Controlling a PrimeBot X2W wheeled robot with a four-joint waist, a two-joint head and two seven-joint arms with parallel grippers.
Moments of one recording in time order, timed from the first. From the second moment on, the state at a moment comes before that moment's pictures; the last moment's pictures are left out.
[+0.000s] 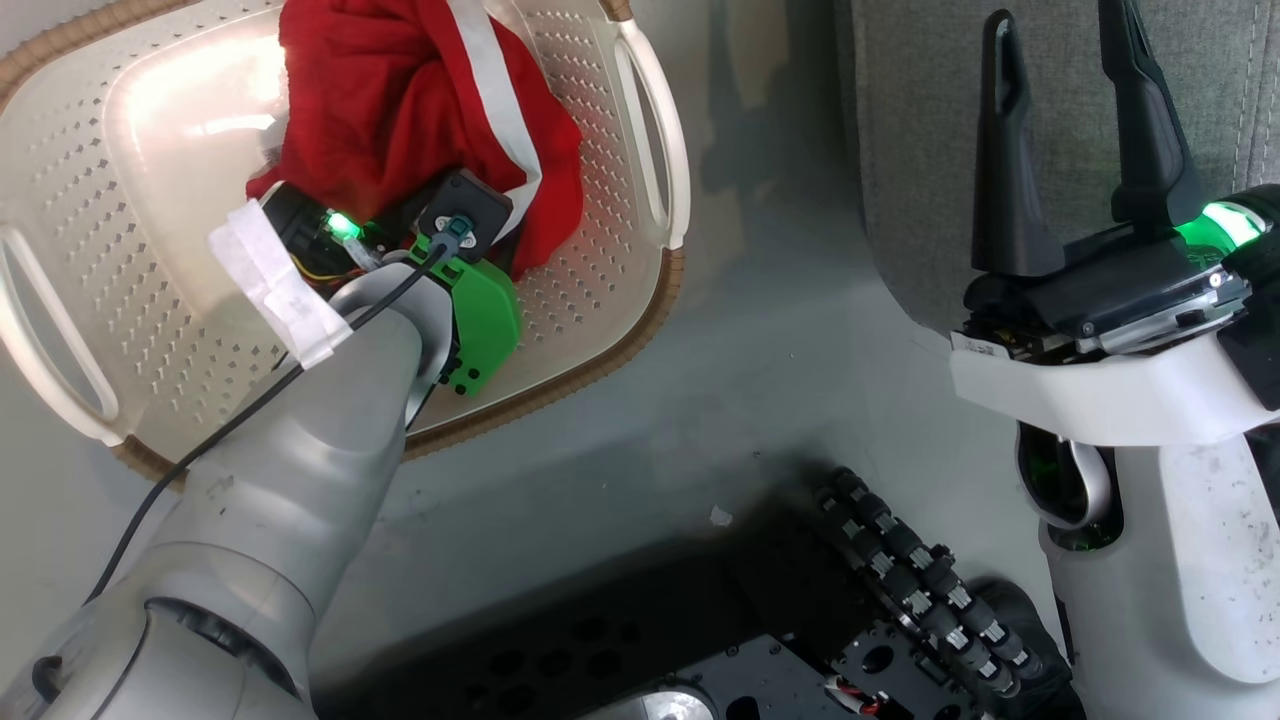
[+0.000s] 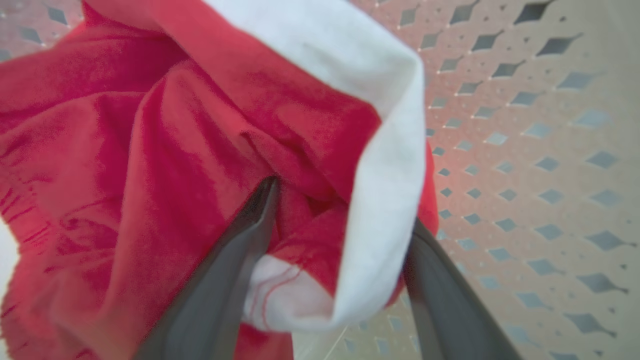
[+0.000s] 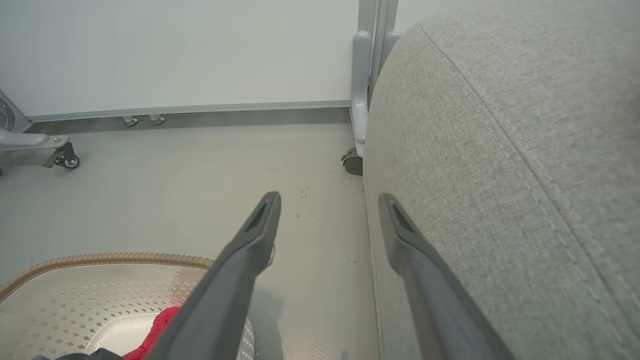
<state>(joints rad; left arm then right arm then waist) -1.06 0.07 -0.87 1.19 -0.31 -0.09 -0.18 -0.44 -0.05 0.12 -0.22 0.19 0.13 -0.25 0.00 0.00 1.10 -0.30</state>
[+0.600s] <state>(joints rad) -1.09 0.07 -0.87 1.26 -0.34 -0.09 -0.22 -0.45 -0.05 0.14 -0.18 0.18 0.13 -0.26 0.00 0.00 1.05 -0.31</state>
